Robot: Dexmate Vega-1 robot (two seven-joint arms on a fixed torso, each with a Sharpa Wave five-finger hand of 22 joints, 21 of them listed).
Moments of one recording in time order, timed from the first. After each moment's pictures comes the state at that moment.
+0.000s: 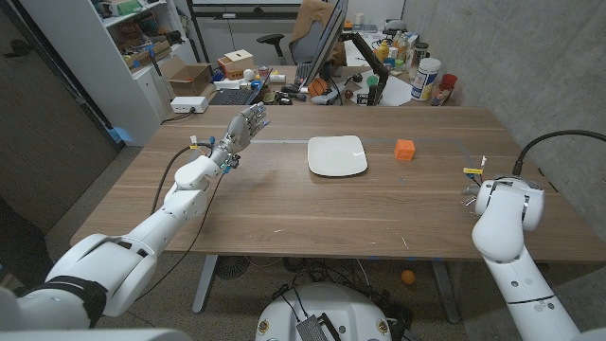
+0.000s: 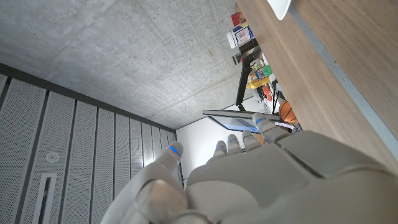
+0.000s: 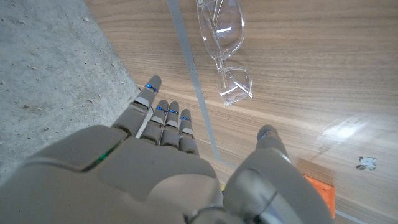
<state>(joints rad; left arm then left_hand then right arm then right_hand) 0.58 0.45 0.42 -0.86 -0.64 -0.54 -0.49 0.01 0.06 0.59 0.19 0.22 -0.18 0.04 0.18 0.17 -0.17 0.01 0.19 0.18 -0.17 0.04 0.19 0.18 0.01 0.03 0.21 0.19 -1.30 -0.34 -0.01 -2.18 -1.88 -0.66 1.16 0.16 -0.10 0.31 -0.11 0.24 0.19 0.11 0.20 0.19 0.23 0.11 0.21 0.20 0.19 0.04 0.20 0.18 0.42 0.04 0.21 0.17</state>
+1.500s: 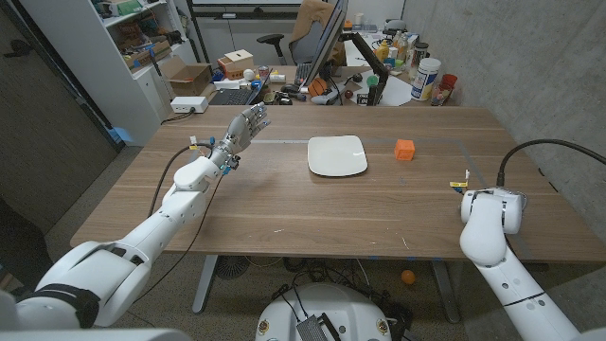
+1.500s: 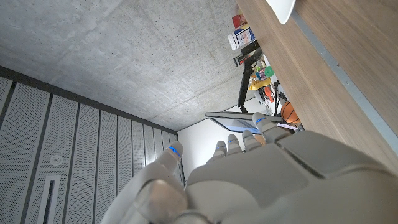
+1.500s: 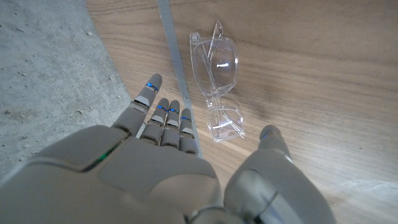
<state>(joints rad) 0.62 0.48 0.42 -0.94 -0.63 -0.53 -0.46 0.01 0.06 0.59 0.19 0.22 -0.18 0.04 0.18 0.17 -0.17 0.01 0.19 0.18 -0.17 0.04 0.19 0.18 0.01 0.03 0.21 0.19 -1.28 -0.42 -0.10 -2.06 -1.92 -0.70 1.23 0.17 -0.12 0.30 -0.12 0.26 0.20 0.11 0.20 0.19 0.25 0.10 0.21 0.21 0.21 0.03 0.20 0.18 0.44 0.04 0.21 0.17</state>
